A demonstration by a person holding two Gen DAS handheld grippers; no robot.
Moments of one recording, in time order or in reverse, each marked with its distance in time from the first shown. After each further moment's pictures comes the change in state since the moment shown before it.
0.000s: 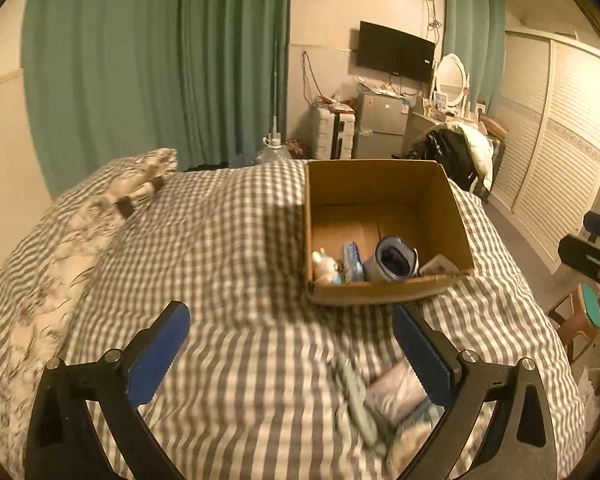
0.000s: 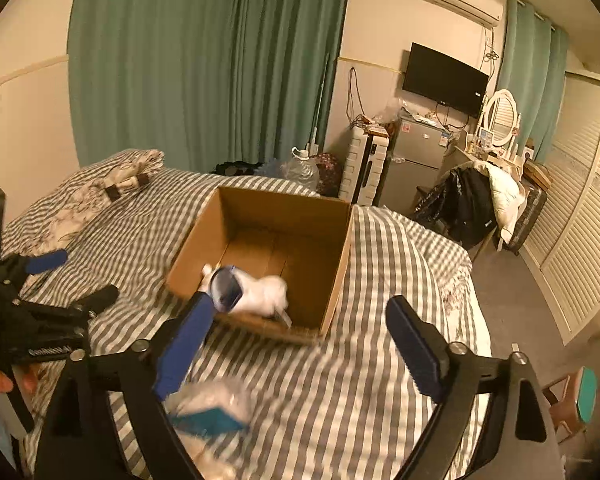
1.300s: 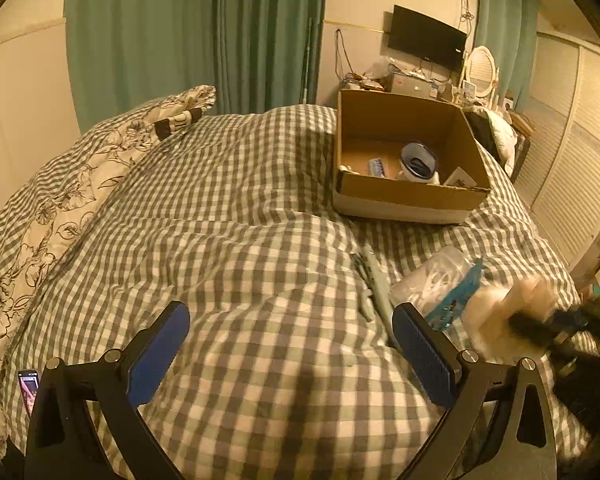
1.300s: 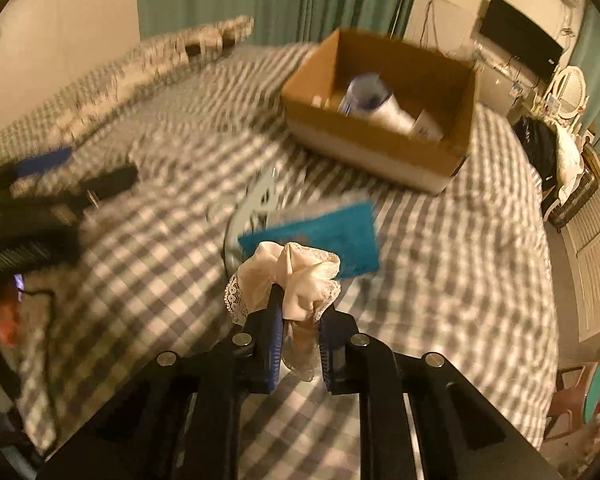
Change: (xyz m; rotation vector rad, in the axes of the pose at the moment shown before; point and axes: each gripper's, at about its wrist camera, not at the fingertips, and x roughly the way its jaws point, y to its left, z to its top) left arm -0.010 0.001 -0.101 -0.084 0.082 0.066; right arm 0.019 0.090 -0.138 -0.144 0.265 0.167
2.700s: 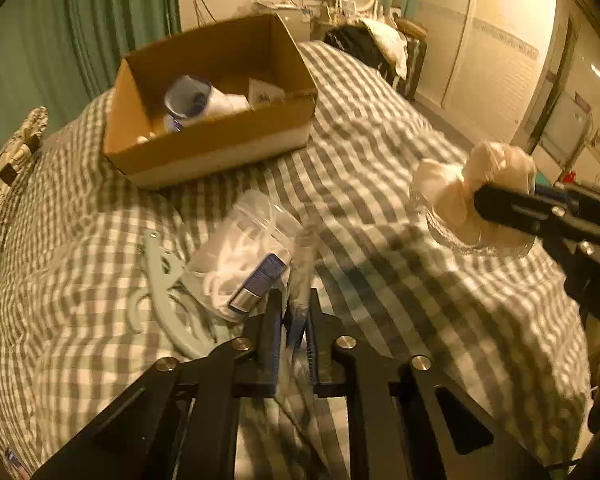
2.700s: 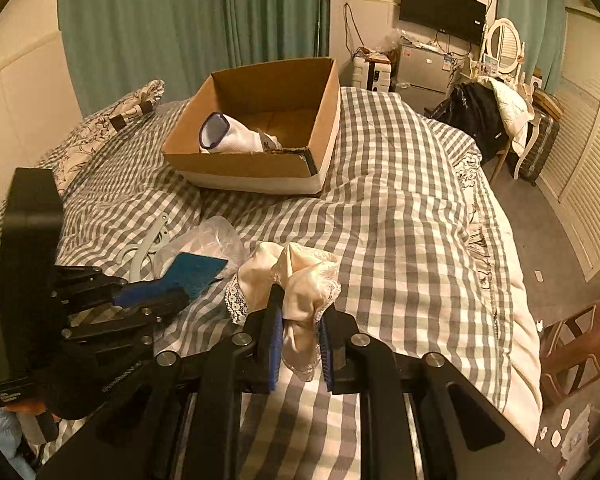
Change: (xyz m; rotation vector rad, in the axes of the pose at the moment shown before) left arm 0.034 -0.141 -0.004 0.333 0.188 -0.266; right arm -0.033 -0.112 -0.025 0.243 -0.089 -0.060
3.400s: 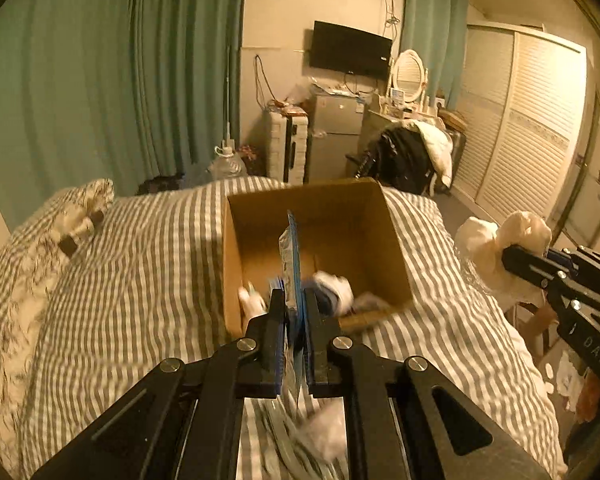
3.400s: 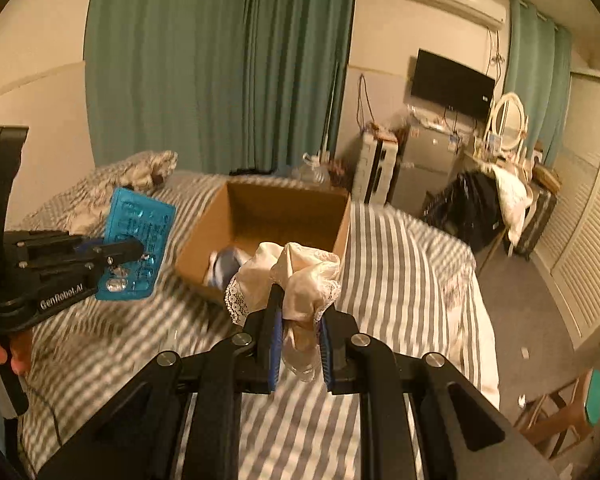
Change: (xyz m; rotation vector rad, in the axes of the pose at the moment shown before) left arm -0.060 0.103 0.131 -0.138 -0.275 0.090; right arm -0.032 0.016 0.119 -0.105 -0.245 -0.017
